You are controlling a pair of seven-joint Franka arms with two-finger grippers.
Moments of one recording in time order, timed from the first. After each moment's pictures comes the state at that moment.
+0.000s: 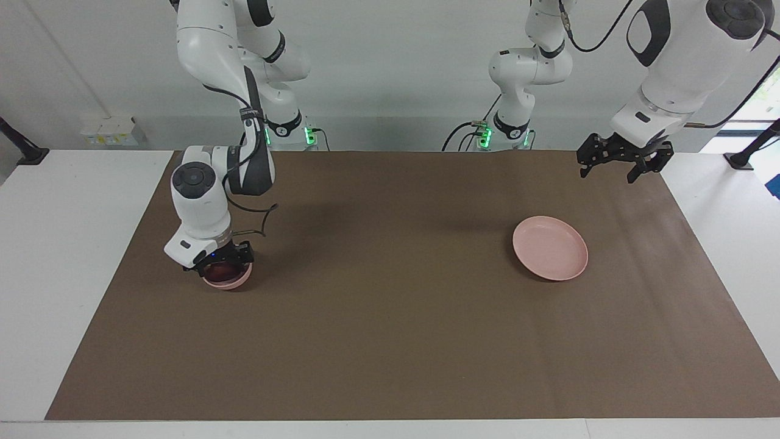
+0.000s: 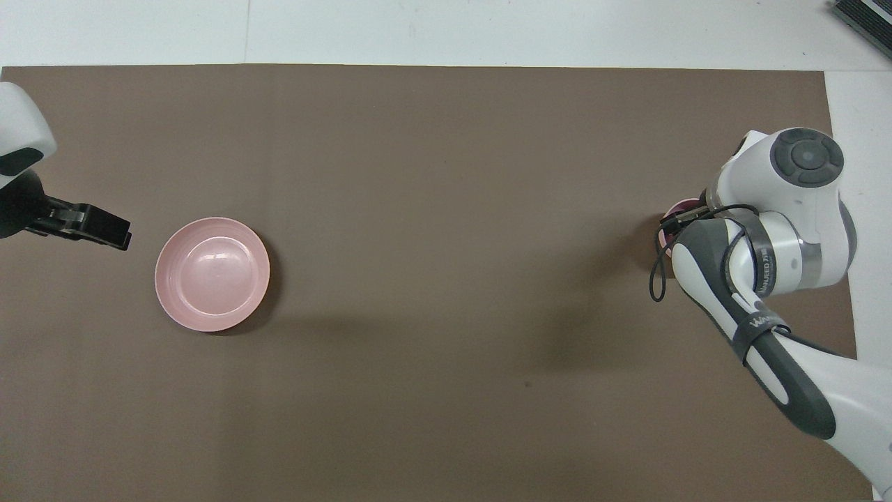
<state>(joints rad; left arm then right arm) -0.03 0.04 -0.06 -1.53 0.03 1.50 0.14 0.02 0.33 -0.04 -1.88 -0.24 2.21 -0.12</state>
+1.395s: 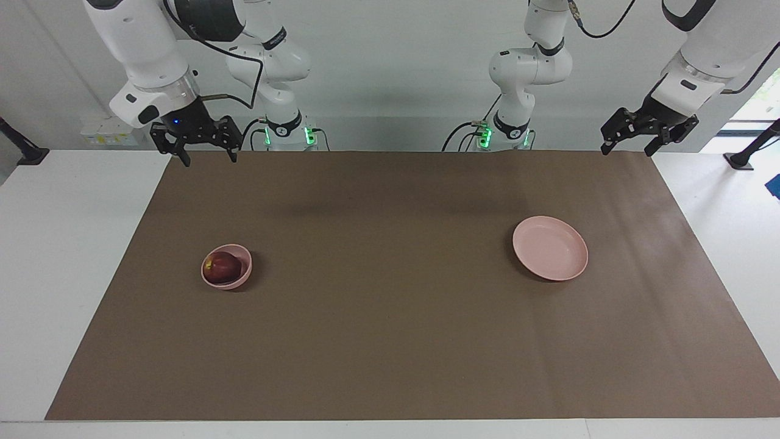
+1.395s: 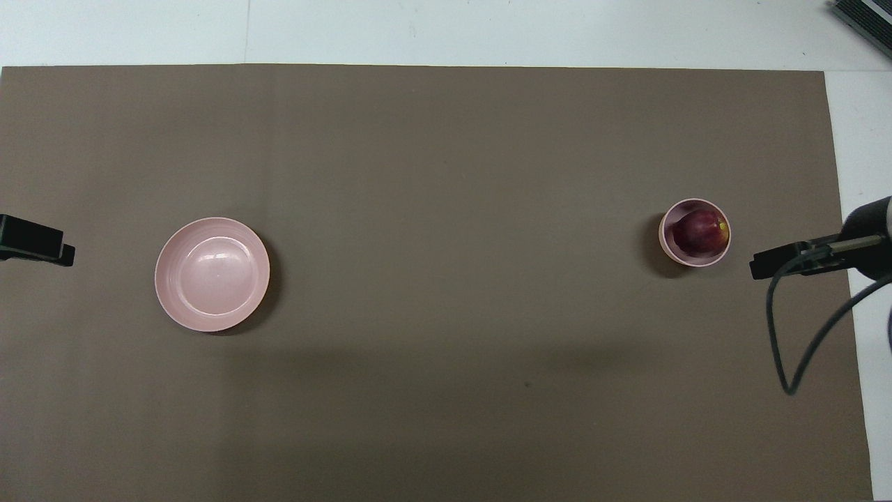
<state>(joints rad) -0.01 -0.03 0.01 -1.53 -0.05 1.43 0.05 0.02 -0.10 -0.03 -1.69 0.00 1.54 -0.12</state>
